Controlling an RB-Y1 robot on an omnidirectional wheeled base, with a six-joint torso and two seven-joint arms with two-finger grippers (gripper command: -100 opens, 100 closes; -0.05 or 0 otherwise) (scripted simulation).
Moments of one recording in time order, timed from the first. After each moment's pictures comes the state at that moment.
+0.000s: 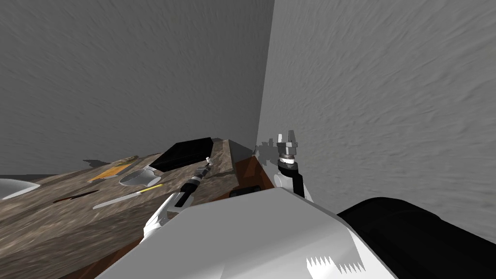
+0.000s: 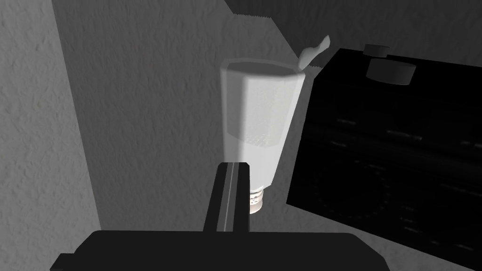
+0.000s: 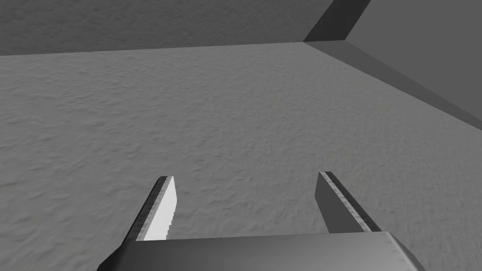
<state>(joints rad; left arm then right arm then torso) 0.26 0.44 0.07 -1.42 -0.56 -0.43 -0.47 0.52 -0.01 0.04 -2.37 -0.07 -0.55 0.11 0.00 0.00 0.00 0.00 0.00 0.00</state>
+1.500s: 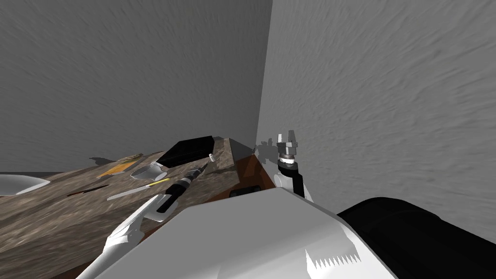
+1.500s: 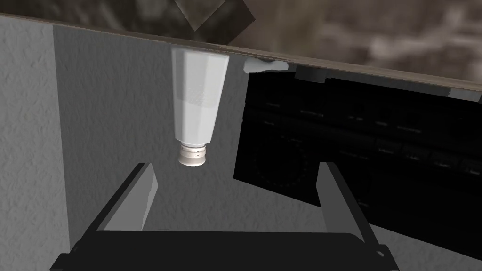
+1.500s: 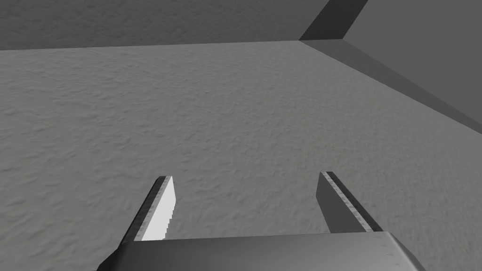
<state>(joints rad) 0.34 0.71 0.00 -1.54 -0.53 -0.26 -0.20 0.52 -0.01 0.04 -2.37 -0.07 -0.55 0.11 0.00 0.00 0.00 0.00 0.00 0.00</state>
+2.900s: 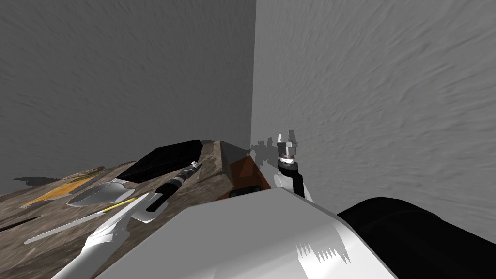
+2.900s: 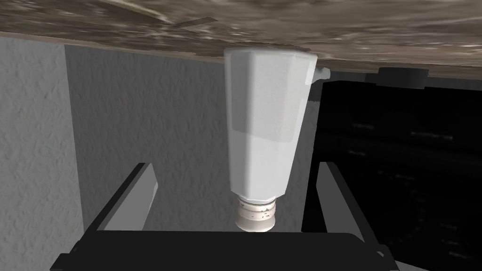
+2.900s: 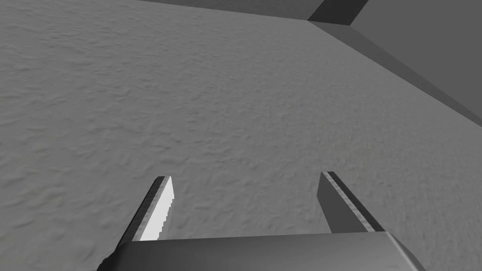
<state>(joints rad) 0.31 0.84 -0.01 -1.47 -0.51 -0.24 -0.17 0.52 -0.01 0.04 -2.37 -0.07 -0.55 0.11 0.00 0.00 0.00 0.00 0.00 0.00</state>
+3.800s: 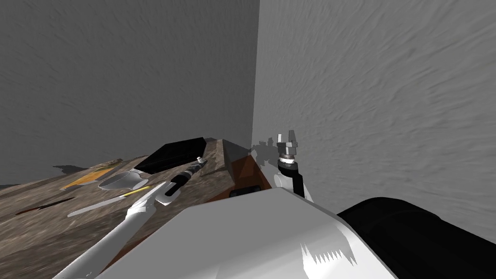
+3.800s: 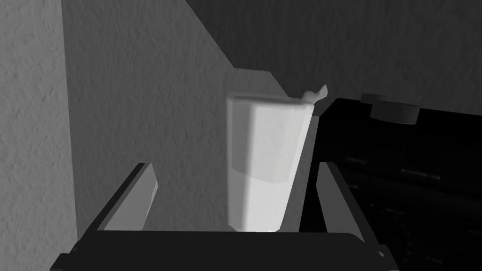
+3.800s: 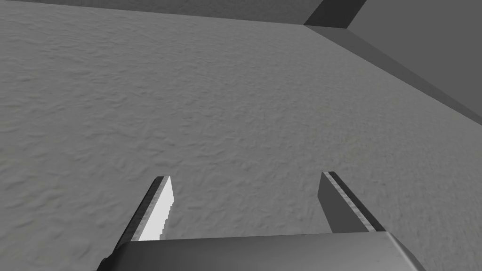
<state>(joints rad) 0.08 0.81 -0.14 -1.23 -0.47 -0.29 -0.20 0.52 -0.01 0.04 -2.37 -0.07 -0.55 0.11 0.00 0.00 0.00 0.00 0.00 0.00</state>
